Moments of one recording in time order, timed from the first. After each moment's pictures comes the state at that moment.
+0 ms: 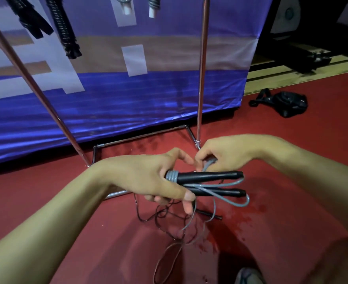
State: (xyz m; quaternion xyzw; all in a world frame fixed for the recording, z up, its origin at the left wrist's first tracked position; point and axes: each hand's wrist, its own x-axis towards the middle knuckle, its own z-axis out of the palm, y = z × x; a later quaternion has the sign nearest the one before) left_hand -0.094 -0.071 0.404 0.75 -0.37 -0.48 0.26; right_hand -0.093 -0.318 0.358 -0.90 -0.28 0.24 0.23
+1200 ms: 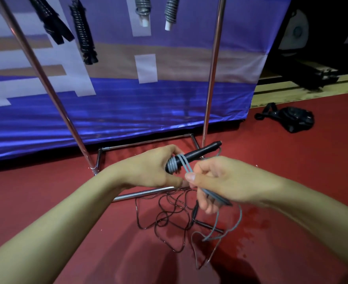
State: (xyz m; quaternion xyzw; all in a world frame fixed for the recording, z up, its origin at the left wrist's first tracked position) left_hand -0.061 -0.068 0.370 0.86 -0.33 -0.23 0.31; right_hand -0.165 -0.255 0.390 -0.79 -0.02 0.24 0.56
